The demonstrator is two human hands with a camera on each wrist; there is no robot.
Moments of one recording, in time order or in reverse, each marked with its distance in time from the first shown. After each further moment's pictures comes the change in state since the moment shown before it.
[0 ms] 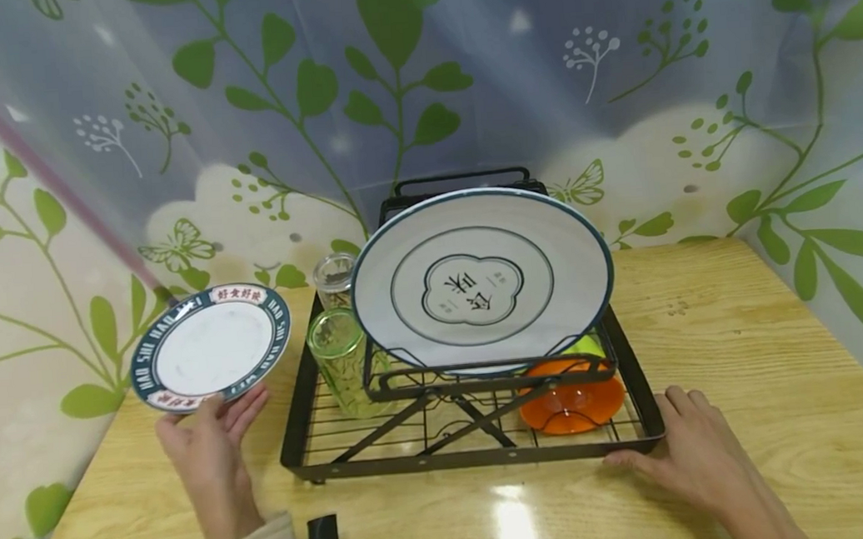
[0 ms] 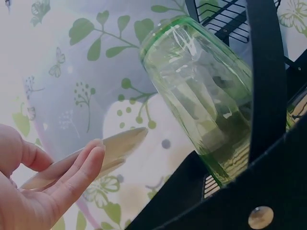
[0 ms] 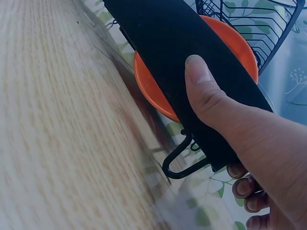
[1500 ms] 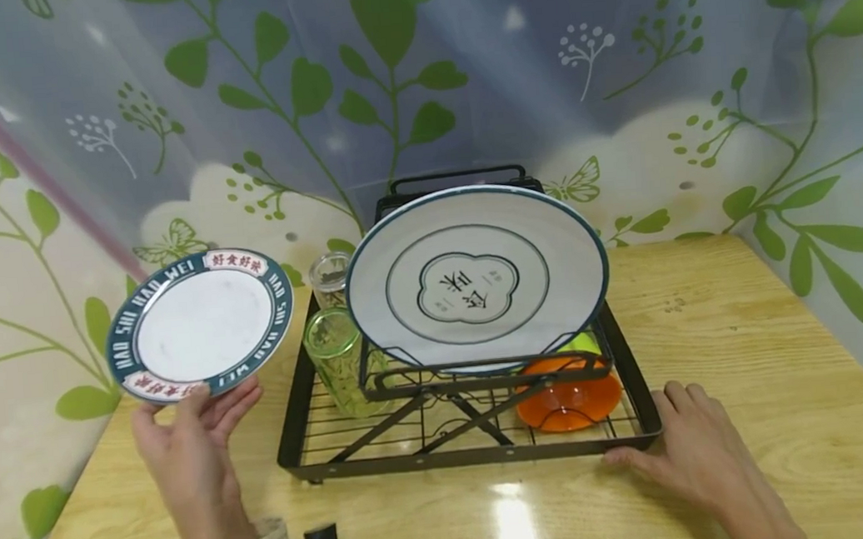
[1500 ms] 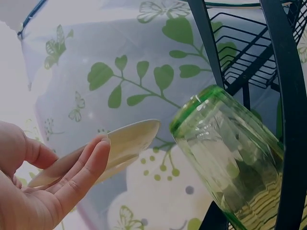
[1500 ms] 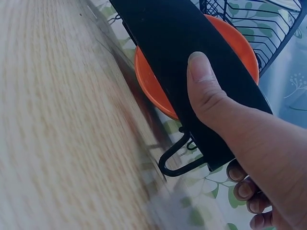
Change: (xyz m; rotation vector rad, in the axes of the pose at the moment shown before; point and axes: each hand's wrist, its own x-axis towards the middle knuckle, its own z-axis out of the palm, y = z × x) left_hand -0.027 0.031 0.016 -0.073 -0.091 0.106; right_hand -0.002 -0.001 -0.001 -0.115 0.074 -0.044
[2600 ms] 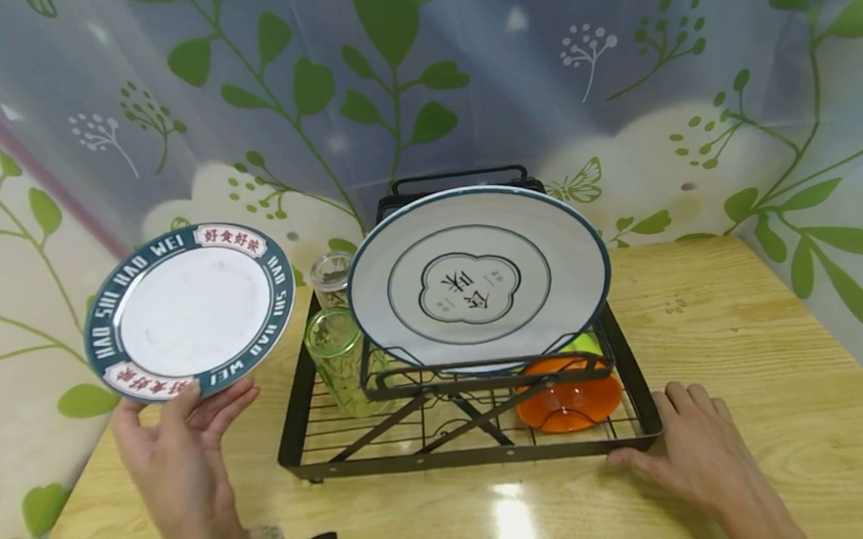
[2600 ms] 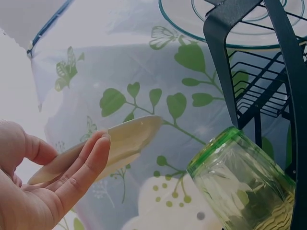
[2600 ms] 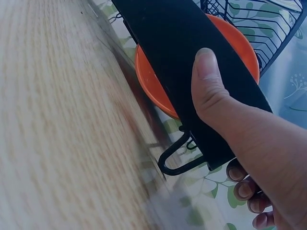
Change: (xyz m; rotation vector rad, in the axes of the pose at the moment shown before) left_hand -0.015 0.017 0.008 -0.124 -0.063 0.102; right_hand 0.000 0.000 -0.001 -0.018 -0.005 0.004
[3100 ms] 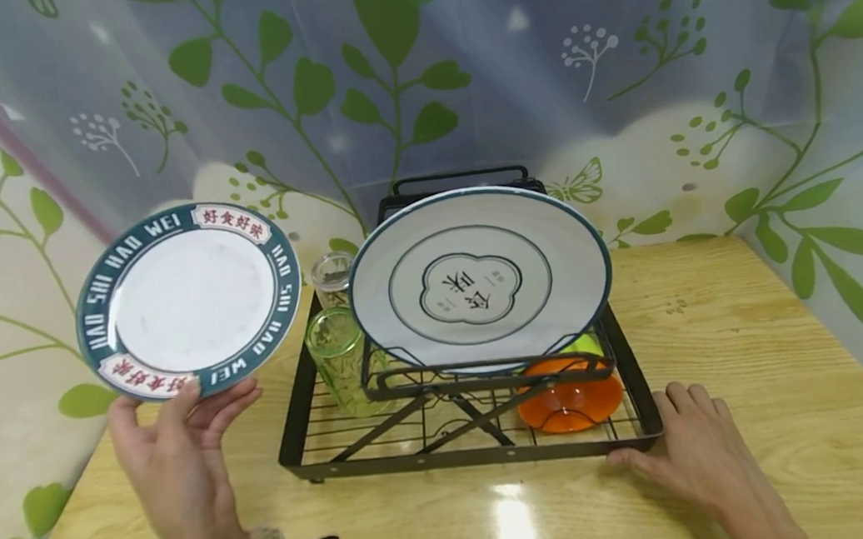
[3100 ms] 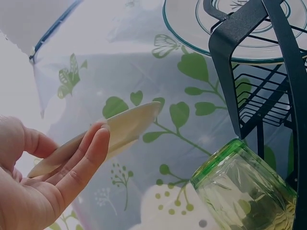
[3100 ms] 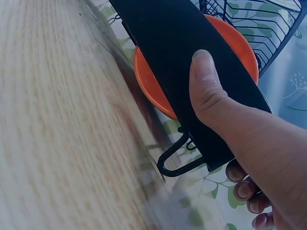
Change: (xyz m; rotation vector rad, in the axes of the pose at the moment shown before) left_hand -0.005 0.005 0.003 -0.070 -0.093 0.048; right_hand 0.000 0.001 0.000 0.007 -0.008 0.008
